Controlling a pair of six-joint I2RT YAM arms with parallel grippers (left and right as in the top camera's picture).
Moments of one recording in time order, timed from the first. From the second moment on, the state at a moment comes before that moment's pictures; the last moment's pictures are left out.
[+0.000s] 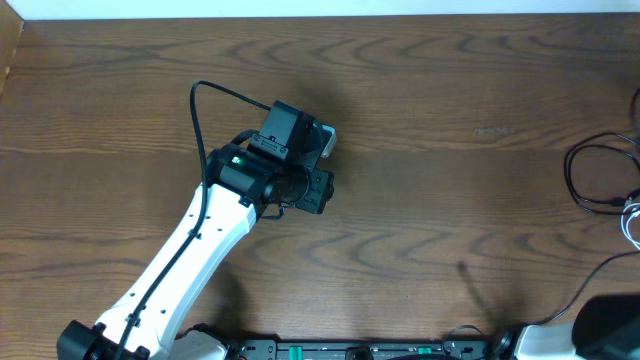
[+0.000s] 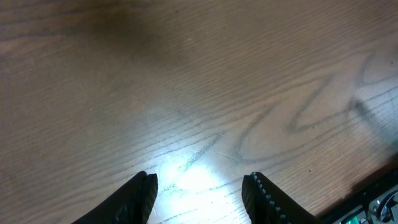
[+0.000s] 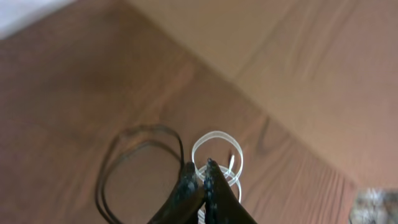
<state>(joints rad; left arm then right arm) -0.49 1.42 1.23 -0.98 0.23 -0.12 -0.48 1.61 1.71 -0.89 0.49 0.17</state>
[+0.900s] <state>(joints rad) -0.49 1.42 1.23 -0.99 0.23 -0.15 -0.40 1.71 1.70 -1.57 -0.19 0.23</state>
